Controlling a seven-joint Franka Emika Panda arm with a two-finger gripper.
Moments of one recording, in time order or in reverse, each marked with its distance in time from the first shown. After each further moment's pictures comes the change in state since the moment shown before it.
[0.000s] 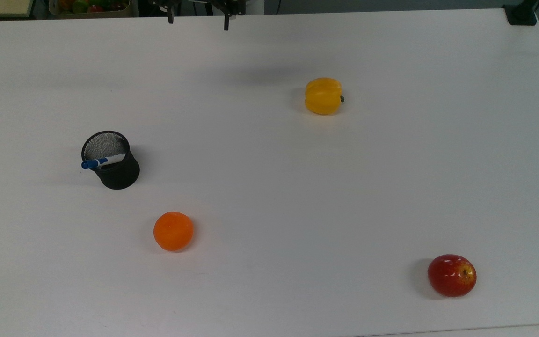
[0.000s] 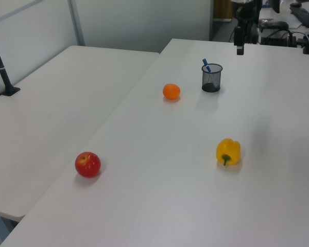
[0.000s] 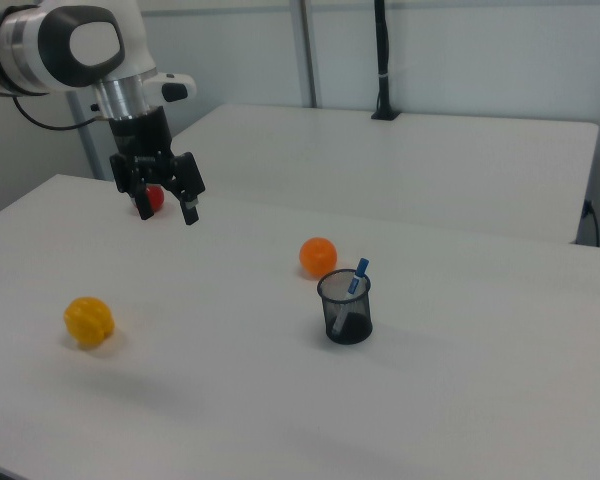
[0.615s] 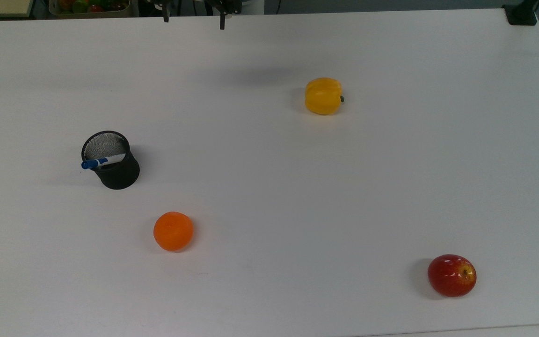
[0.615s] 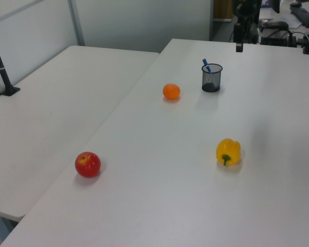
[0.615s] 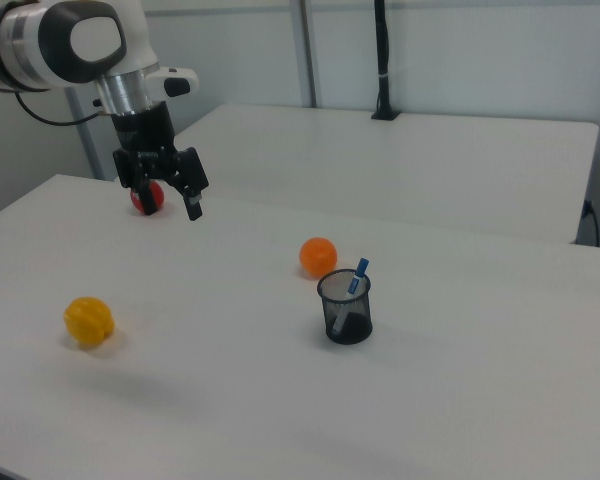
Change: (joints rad) arm -0.009 0.000 -0.002 0.014 0.000 0.005 0.000
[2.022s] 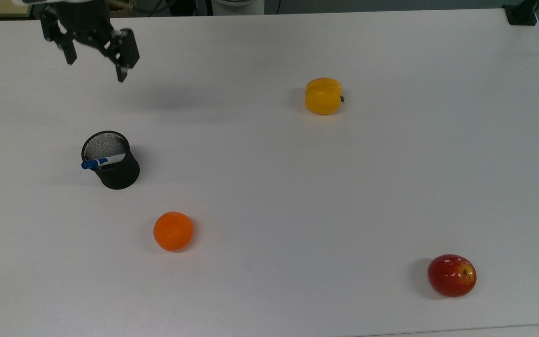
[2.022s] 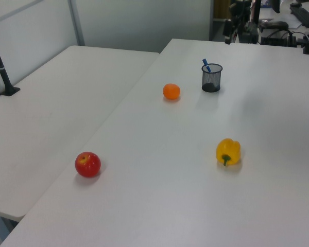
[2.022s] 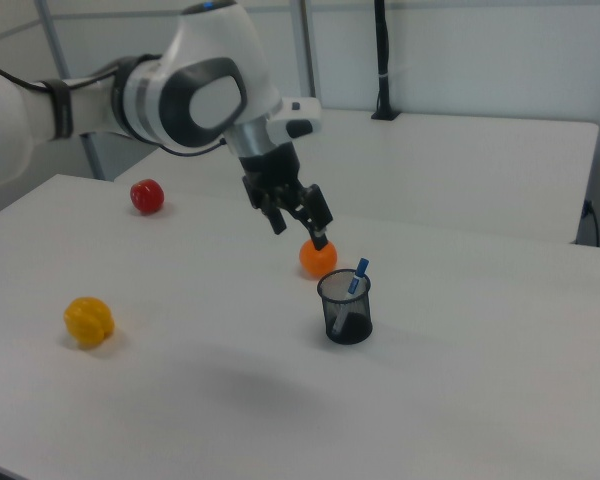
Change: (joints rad) arm -0.268 0.140 -0.006 -0.001 0.000 0.355 0.016
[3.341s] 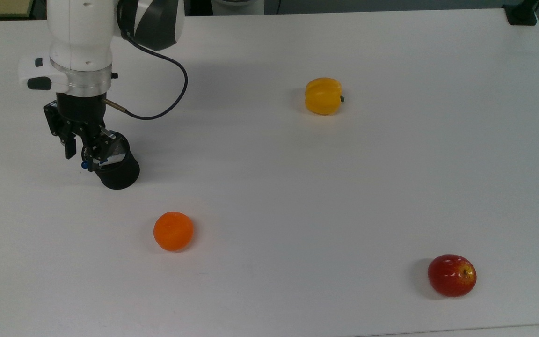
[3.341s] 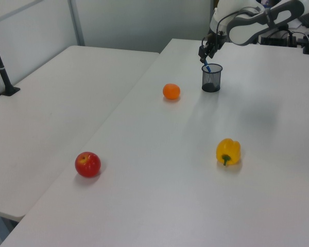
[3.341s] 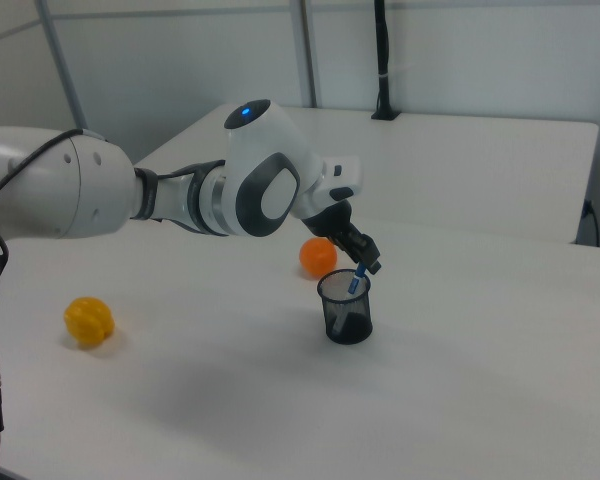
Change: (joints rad) arm -0.009 0.272 -0.014 0.001 -0.139 0.547 0.293
